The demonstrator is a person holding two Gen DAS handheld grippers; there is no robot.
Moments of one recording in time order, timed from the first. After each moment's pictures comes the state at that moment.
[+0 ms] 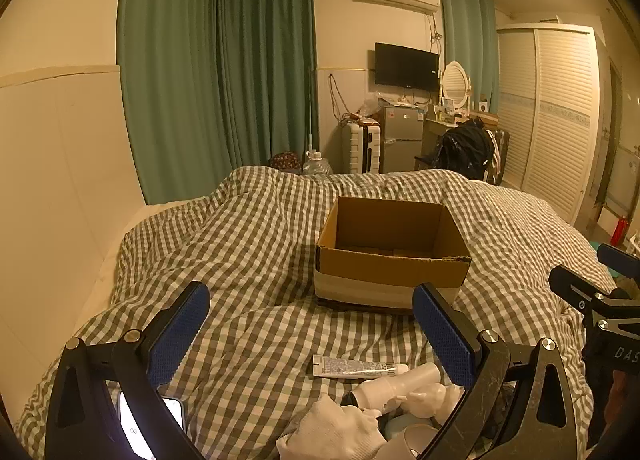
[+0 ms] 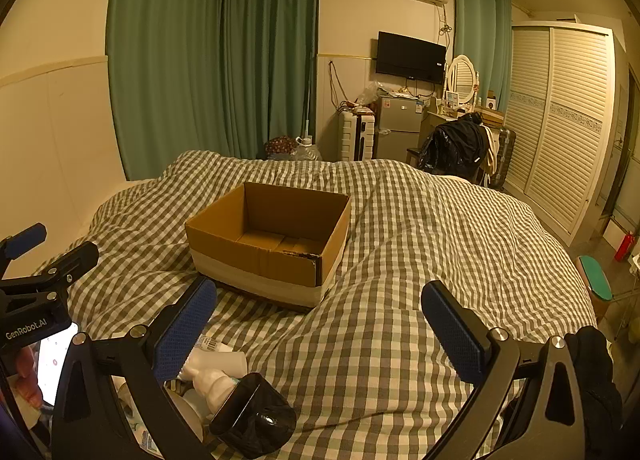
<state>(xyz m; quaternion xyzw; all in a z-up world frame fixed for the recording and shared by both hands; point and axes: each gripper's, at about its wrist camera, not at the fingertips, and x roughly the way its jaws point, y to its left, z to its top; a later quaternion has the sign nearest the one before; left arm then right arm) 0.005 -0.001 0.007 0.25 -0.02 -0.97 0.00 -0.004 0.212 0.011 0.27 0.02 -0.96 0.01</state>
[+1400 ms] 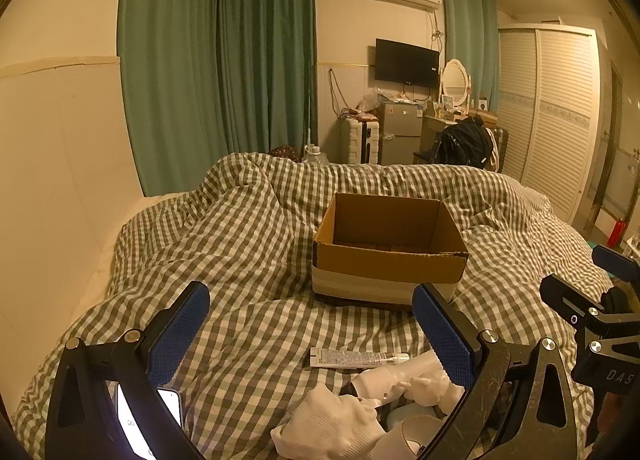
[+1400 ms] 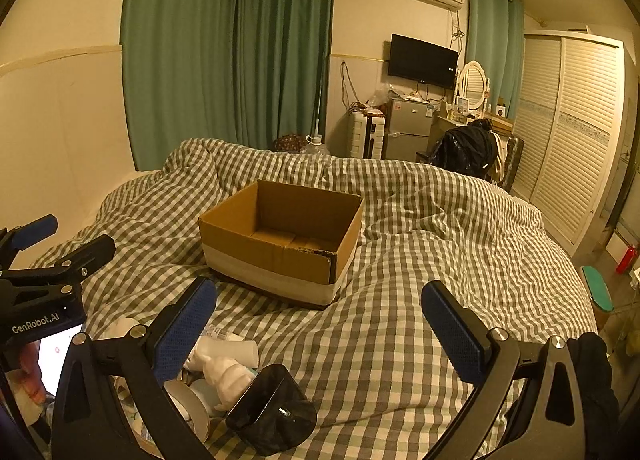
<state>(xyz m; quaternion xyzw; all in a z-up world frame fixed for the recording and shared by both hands) 0.003 -0.002 0.003 0.26 -0.01 -0.97 0.00 0.000 0.194 0.011 0.27 0.04 -0.96 0.03</state>
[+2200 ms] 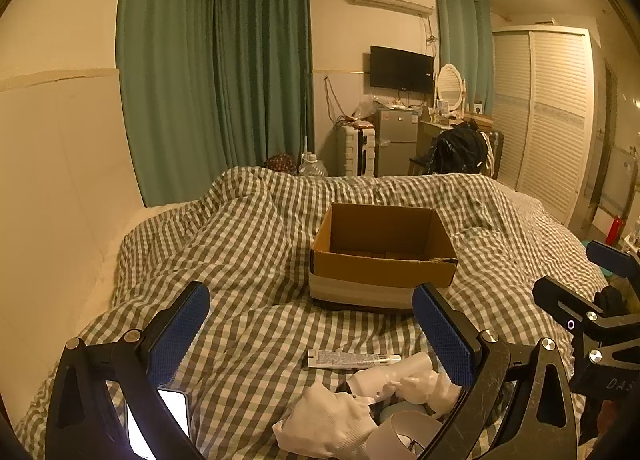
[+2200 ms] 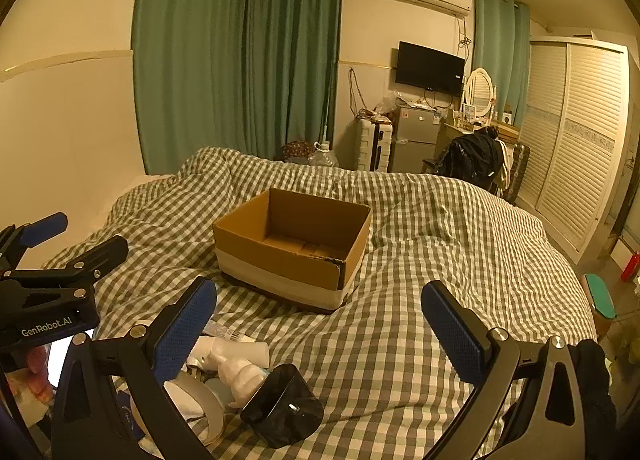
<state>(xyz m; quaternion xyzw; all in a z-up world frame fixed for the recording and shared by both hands) 0.021 0.003 0.016 0.25 -0.02 -0.97 0.00 0.015 0.190 0.023 0.26 0.04 -0.96 0.05</state>
